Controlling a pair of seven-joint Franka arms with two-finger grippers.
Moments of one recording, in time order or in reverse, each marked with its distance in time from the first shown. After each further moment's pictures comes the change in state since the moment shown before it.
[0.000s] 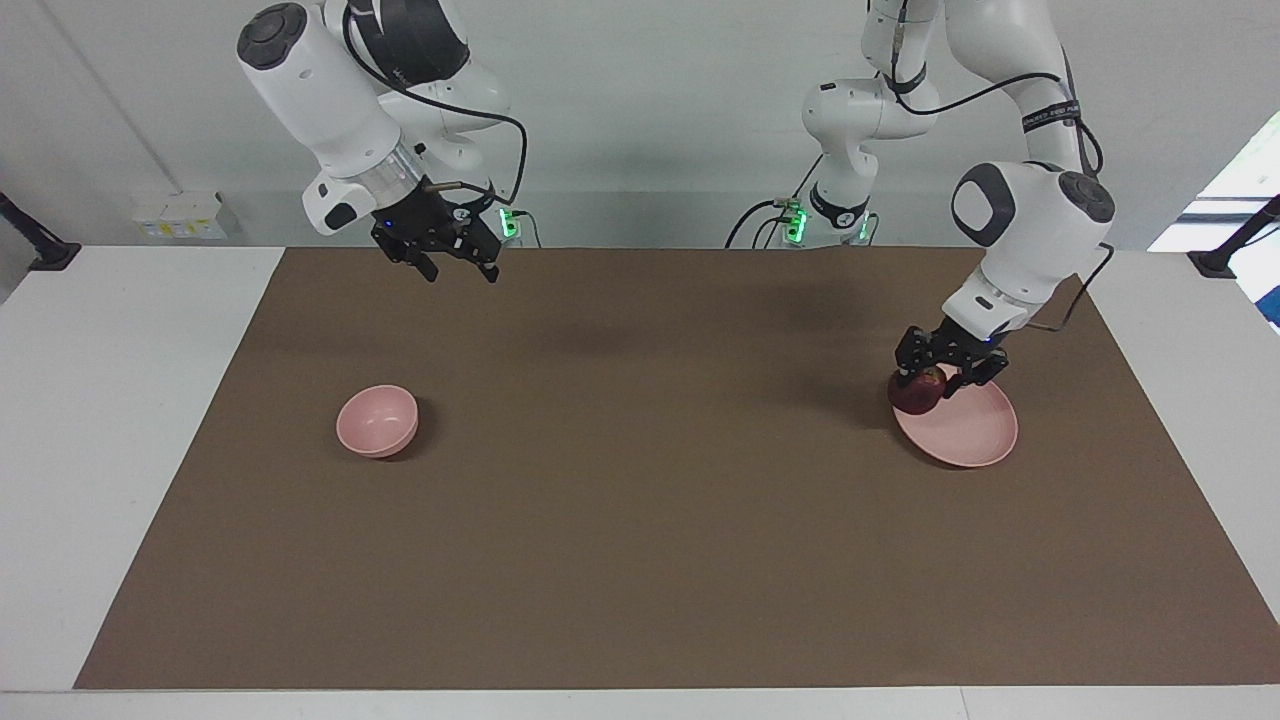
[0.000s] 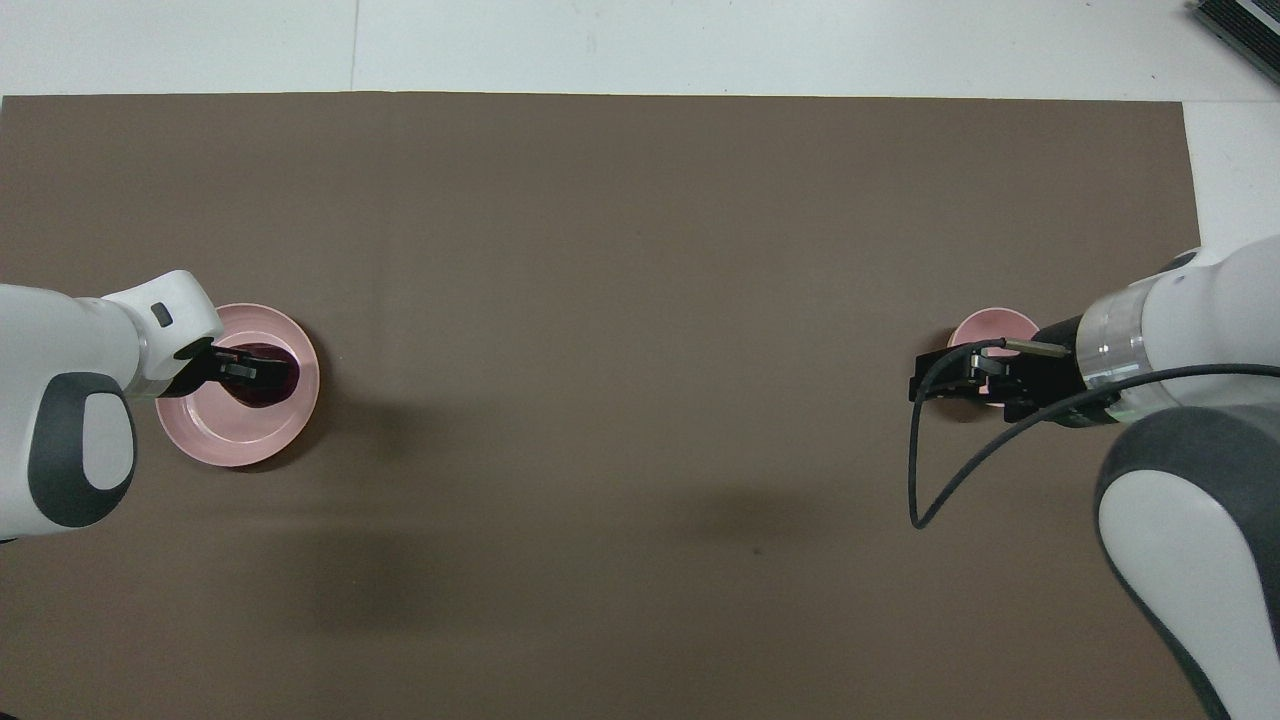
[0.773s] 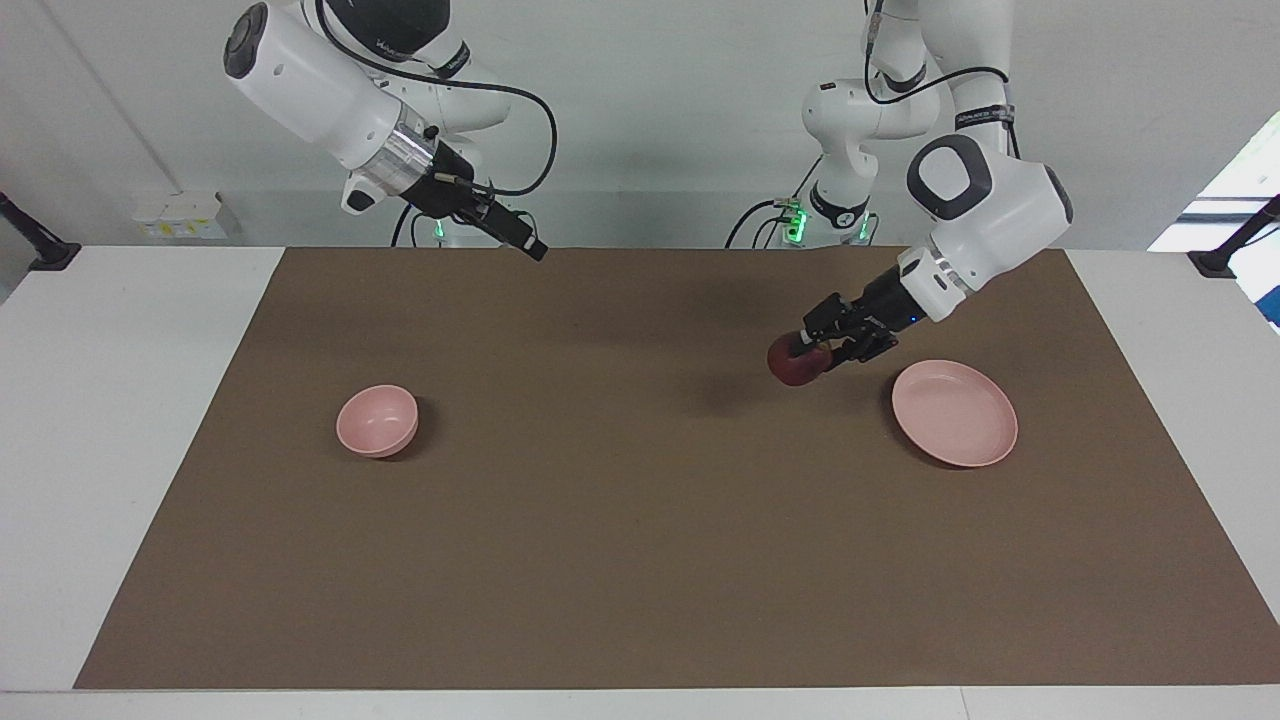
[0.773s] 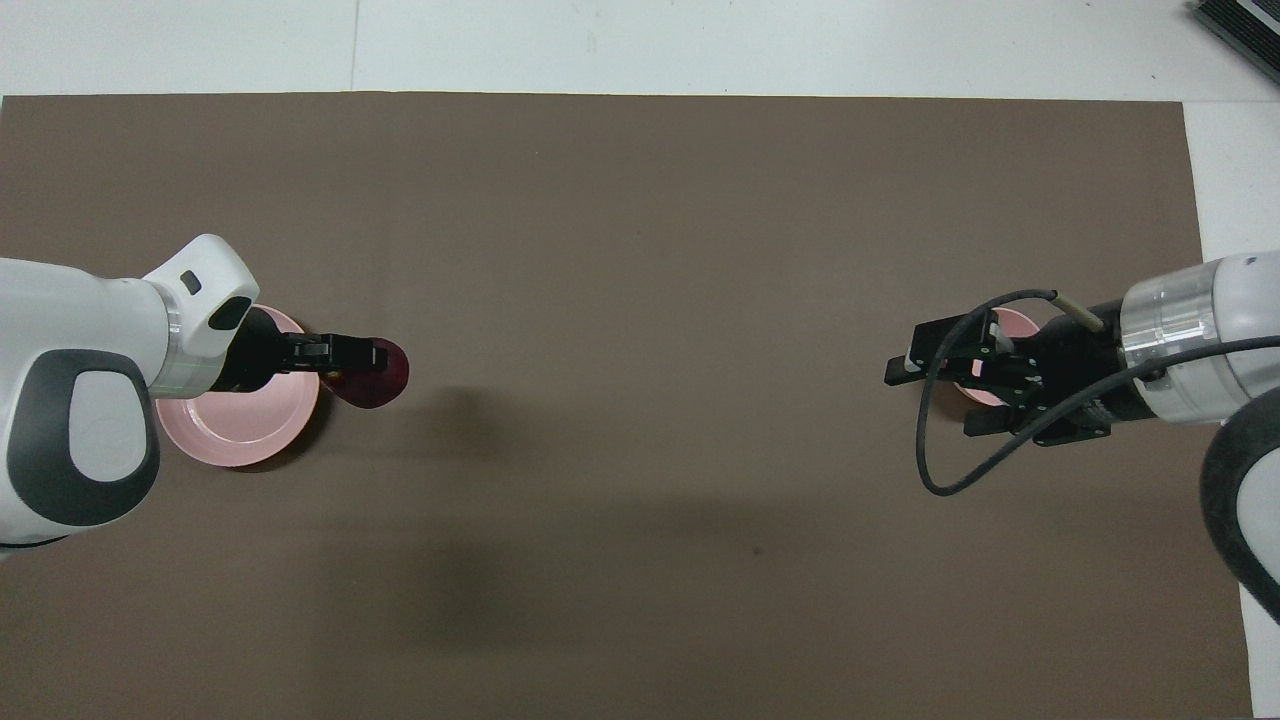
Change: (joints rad) left arm -0.009 -0.010 -0.165 0.037 -0.589 -0.056 -0.141; right arm 0.010 0.000 0.009 0.012 0.336 -0.021 0.547
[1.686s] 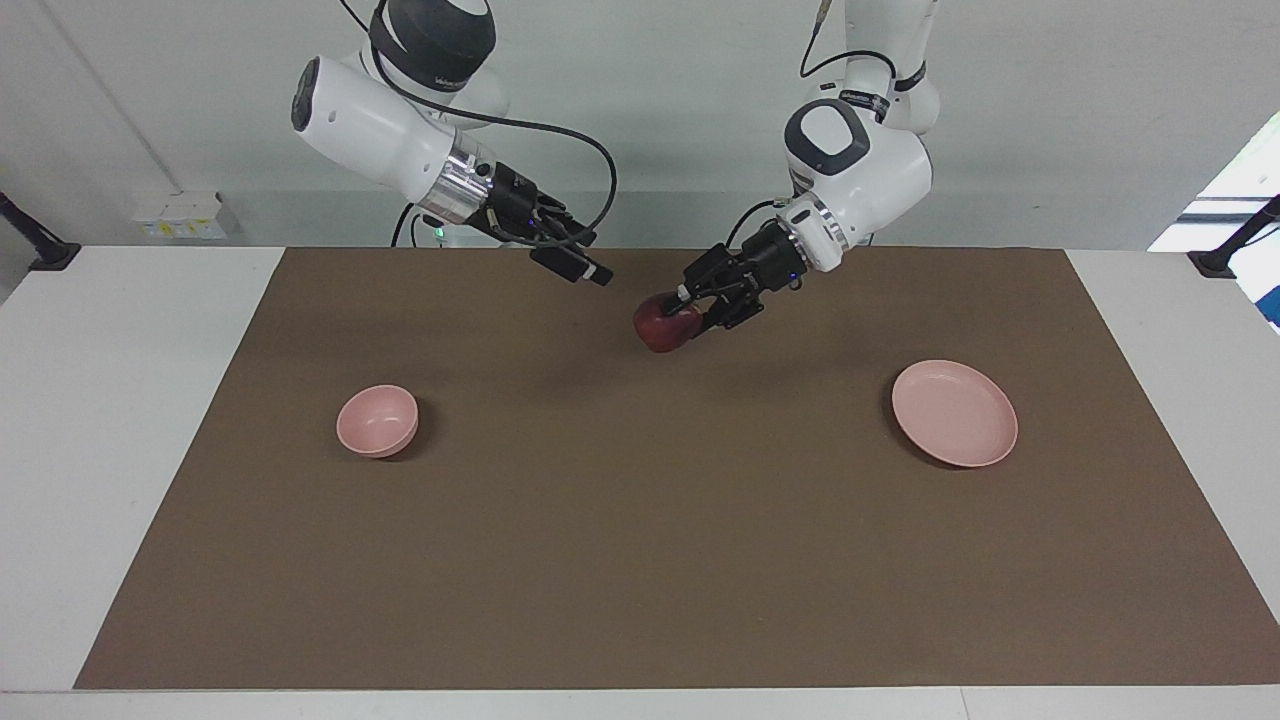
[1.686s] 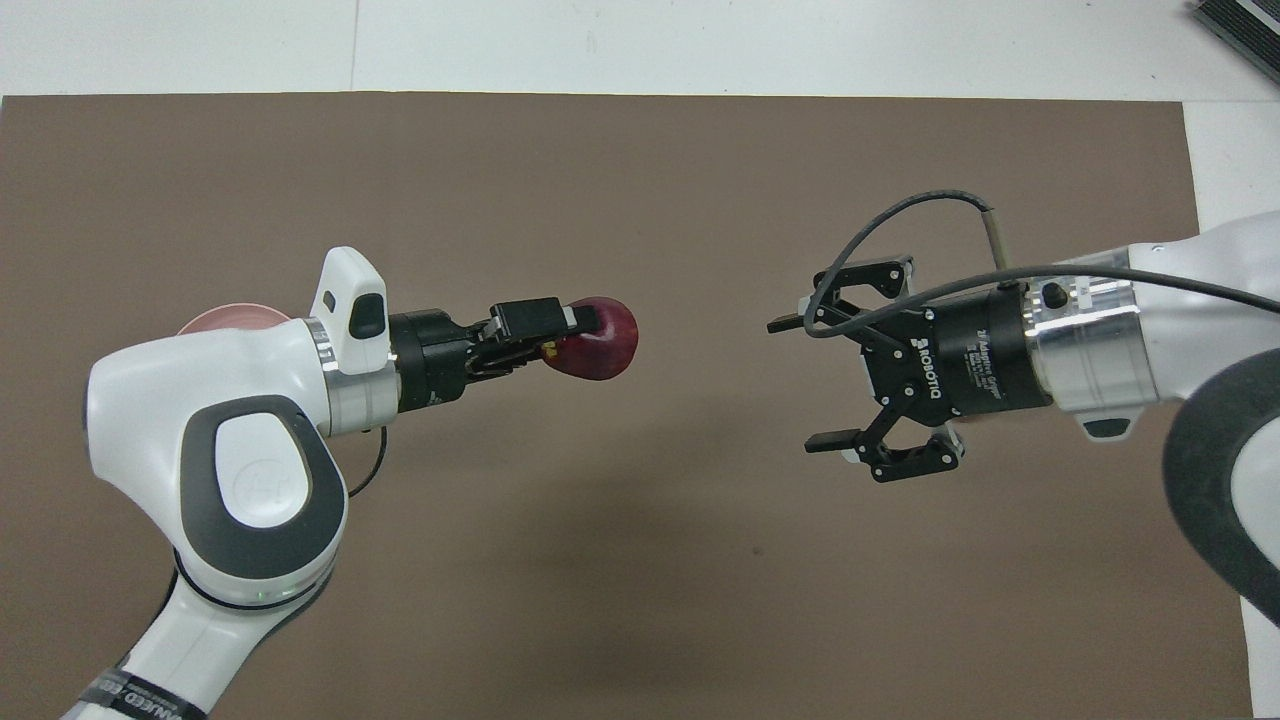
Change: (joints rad) left arm -0.002 -0.040 -0.366 -0.004 -0.545 0.394 -0.005; right arm 0.104 0.097 0.010 0.000 0.230 0.227 0.308
